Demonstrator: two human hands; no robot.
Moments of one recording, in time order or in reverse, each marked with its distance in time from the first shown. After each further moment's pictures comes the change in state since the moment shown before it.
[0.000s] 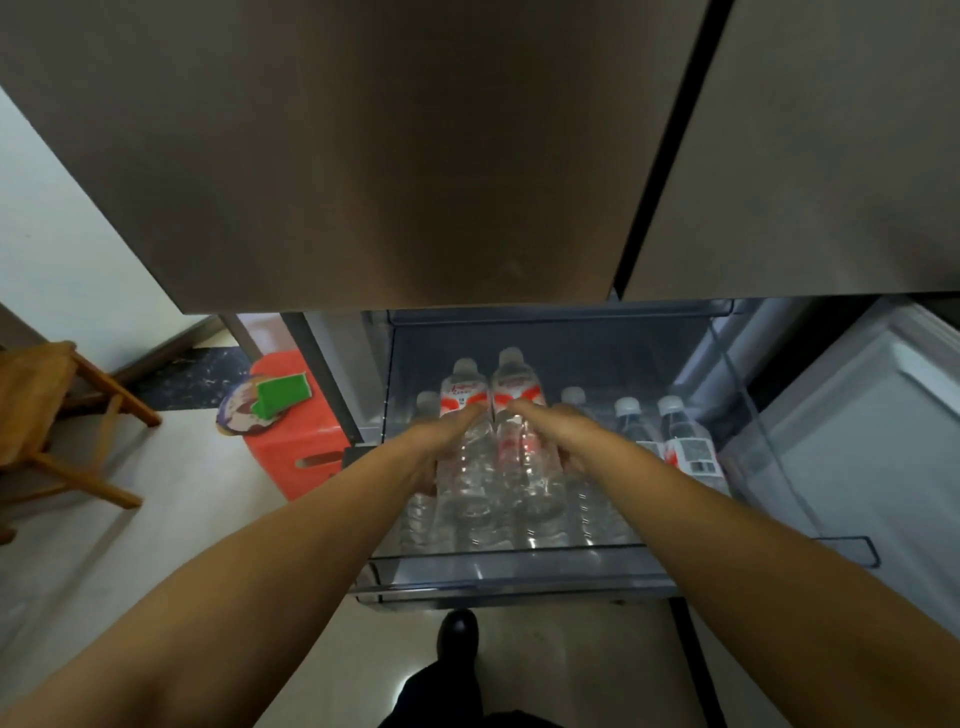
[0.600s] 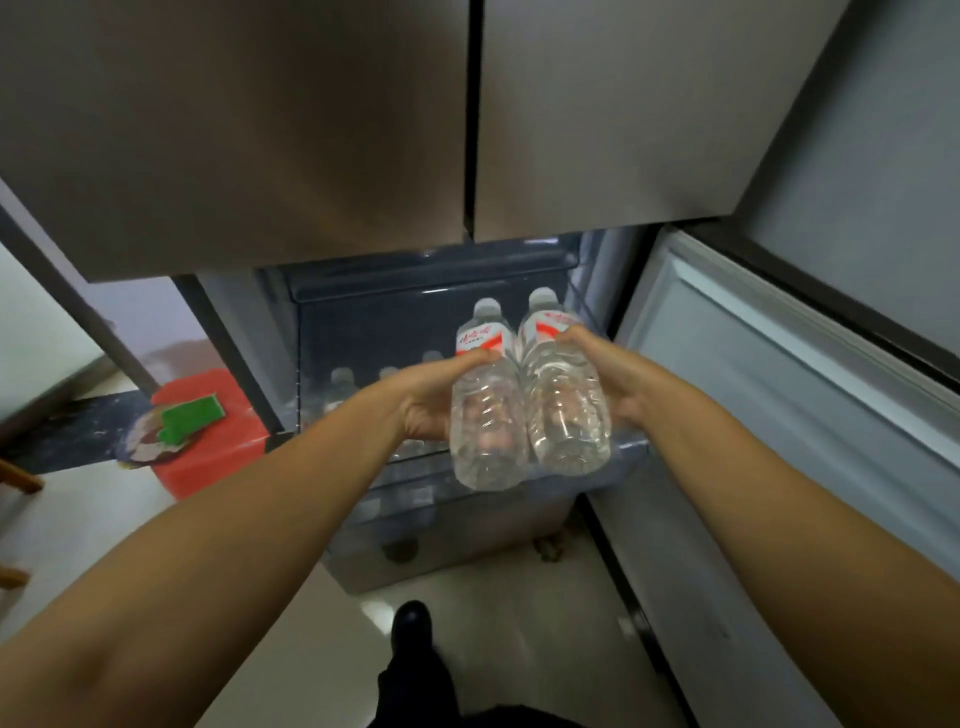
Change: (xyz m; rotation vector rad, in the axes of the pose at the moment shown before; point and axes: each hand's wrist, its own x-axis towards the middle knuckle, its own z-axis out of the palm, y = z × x) left_hand -0.102 -0.001 0.083 0.028 -0.559 0.097; right_hand -0.141 0.055 -0.103 0.544 0.031 -0.088
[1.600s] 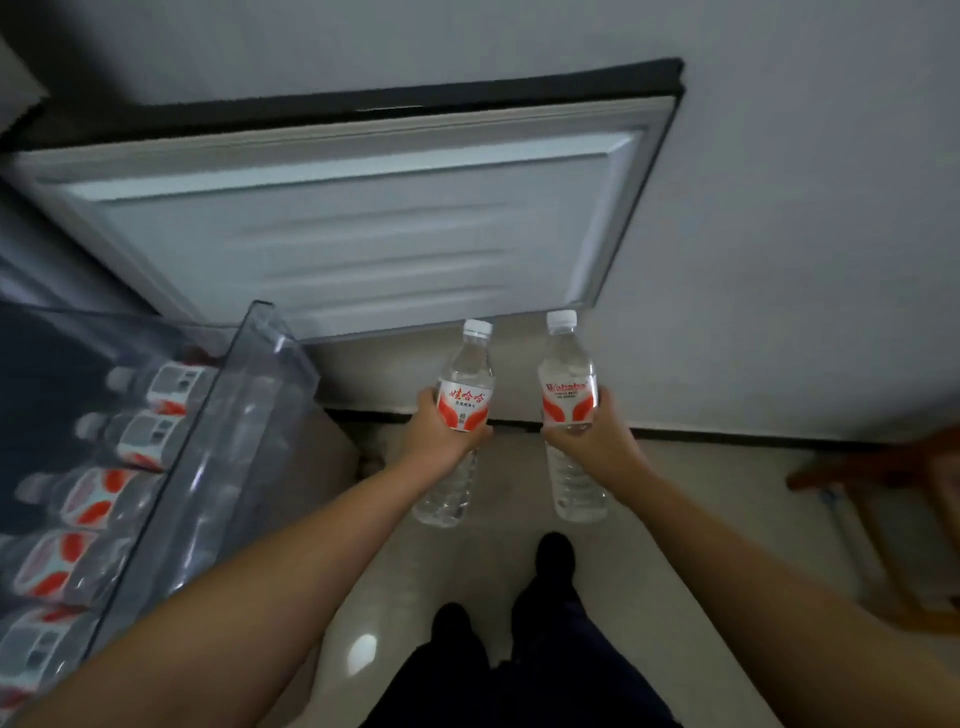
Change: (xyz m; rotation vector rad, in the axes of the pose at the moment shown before) left_hand 0.067 -0.211 0.170 1.244 -0.463 0.281; right_hand -0.203 0.331 -0.056 0.243 1.295 -0.069
